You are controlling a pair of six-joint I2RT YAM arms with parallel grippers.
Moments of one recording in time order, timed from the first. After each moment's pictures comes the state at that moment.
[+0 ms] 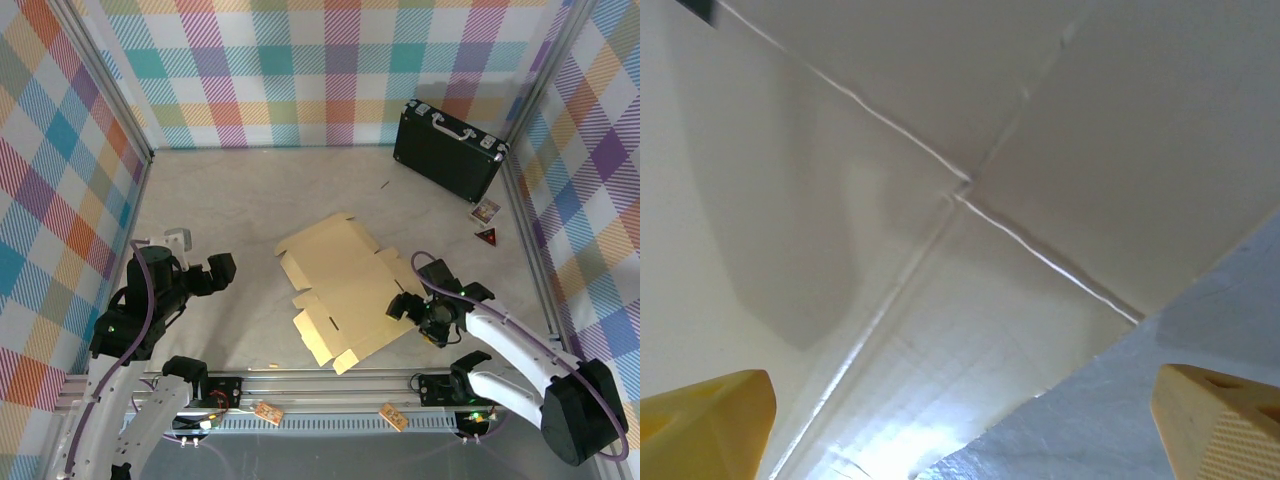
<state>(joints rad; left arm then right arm) -0.23 0.59 0.87 -0.87 0.03 -0.39 0.47 0.97 0.48 -0.79 -0.24 0.96</state>
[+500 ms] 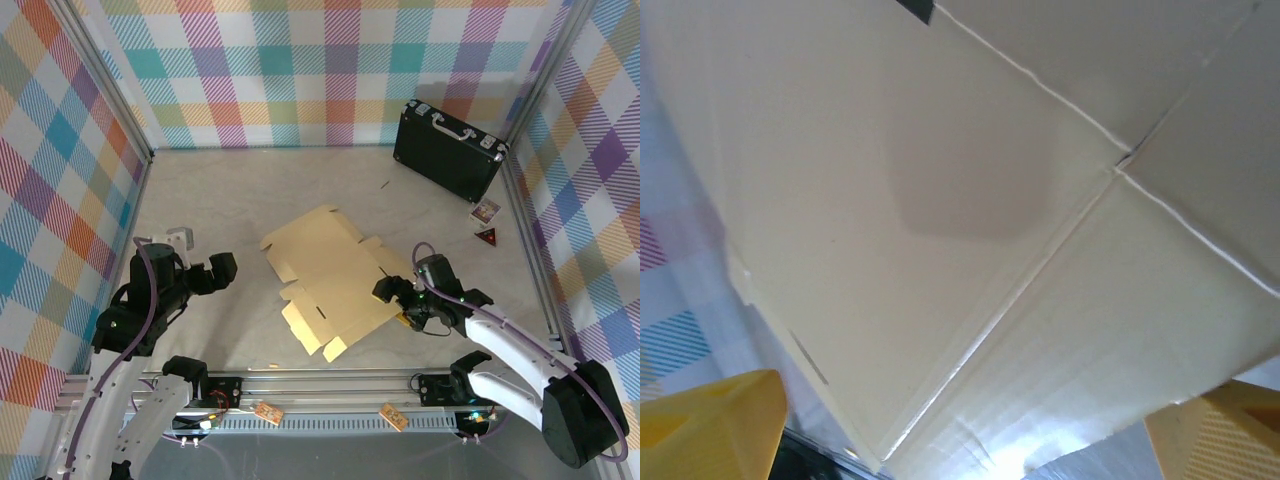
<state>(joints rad) -0.23 0.62 0.87 -0.87 0.03 -0.39 0.47 0.96 0.41 -0.35 -0.39 1.07</state>
